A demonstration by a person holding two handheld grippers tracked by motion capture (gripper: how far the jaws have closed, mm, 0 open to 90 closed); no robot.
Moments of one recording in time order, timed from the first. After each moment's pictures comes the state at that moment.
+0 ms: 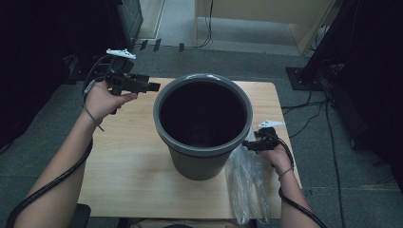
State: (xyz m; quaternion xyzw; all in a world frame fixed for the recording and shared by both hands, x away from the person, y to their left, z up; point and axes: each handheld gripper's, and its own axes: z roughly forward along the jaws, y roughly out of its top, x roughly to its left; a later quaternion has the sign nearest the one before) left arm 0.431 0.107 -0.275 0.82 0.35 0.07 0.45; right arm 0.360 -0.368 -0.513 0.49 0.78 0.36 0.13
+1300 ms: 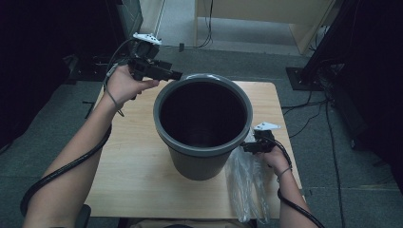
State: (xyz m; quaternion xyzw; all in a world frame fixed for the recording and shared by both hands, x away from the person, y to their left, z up) left arm 0.446 0.044 -0.244 0.84 0.29 0.08 0.45; right arm 0.359 -0.357 -0.524 0.48 0.78 0.35 0.19
